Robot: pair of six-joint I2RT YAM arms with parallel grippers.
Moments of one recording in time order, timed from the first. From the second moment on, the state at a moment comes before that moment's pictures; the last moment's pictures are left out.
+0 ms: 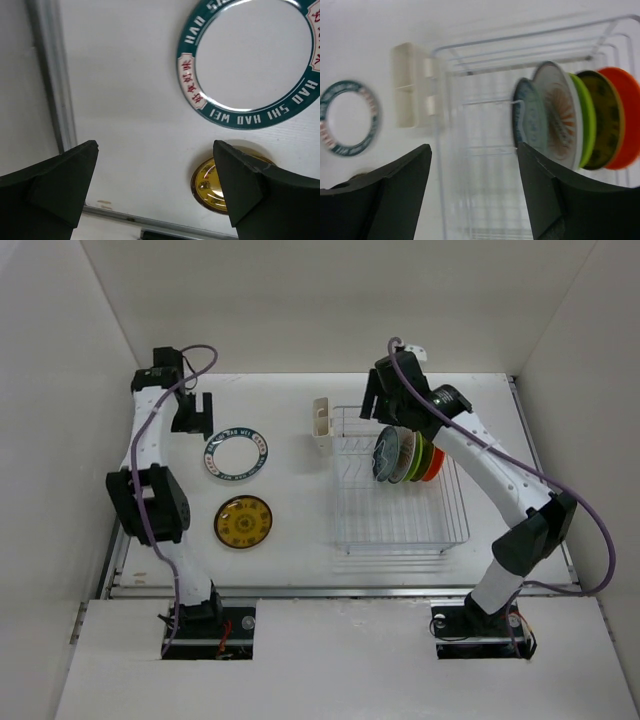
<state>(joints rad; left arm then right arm) 0.09 1.97 1.90 -1.15 -0.12 0.05 0.63 1.70 1.86 -0.83 0.38 0.58</state>
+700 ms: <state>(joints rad) 0.12 1.71 1.47 -1.02 -0.17 0.09 0.55 1.98 1.79 -0.98 0.58 0.63</state>
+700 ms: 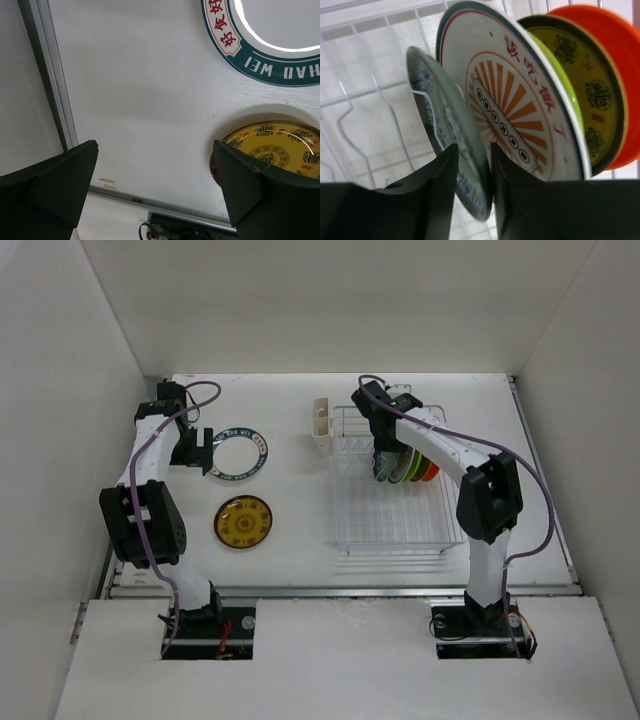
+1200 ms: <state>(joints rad) 0.12 1.61 1.43 -1.01 -0.15 0.10 0.62 1.97 2.04 -1.26 0.77 0.65</state>
